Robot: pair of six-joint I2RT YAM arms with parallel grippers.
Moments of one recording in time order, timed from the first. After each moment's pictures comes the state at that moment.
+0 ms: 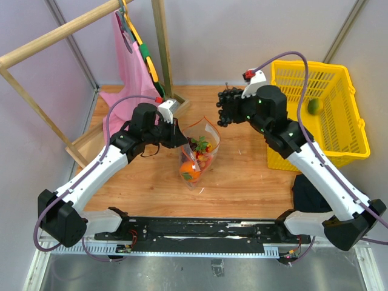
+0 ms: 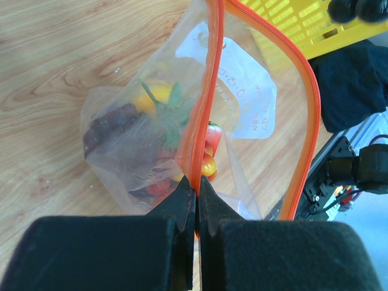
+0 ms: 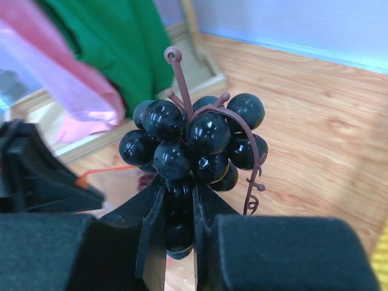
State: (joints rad) left arm -0.51 1.23 1.07 -0.37 0.39 -0.31; right arm 0.58 1.22 1.39 -0.42 0.07 0.23
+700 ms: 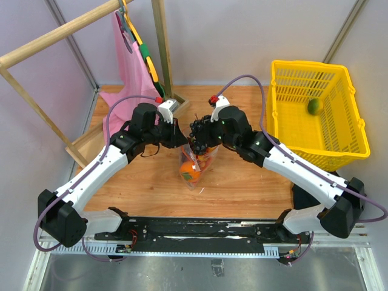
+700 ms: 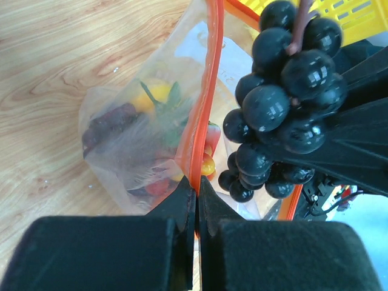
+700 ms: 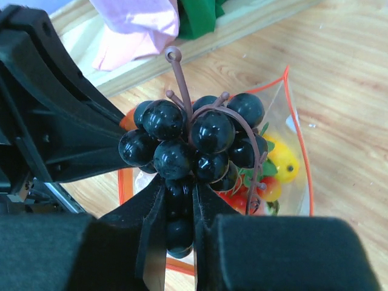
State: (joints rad) left arm -0.51 1.23 1.07 -0.37 0.40 -0.32; right arm 0.84 1.34 1.25 -0.33 0.06 0.39
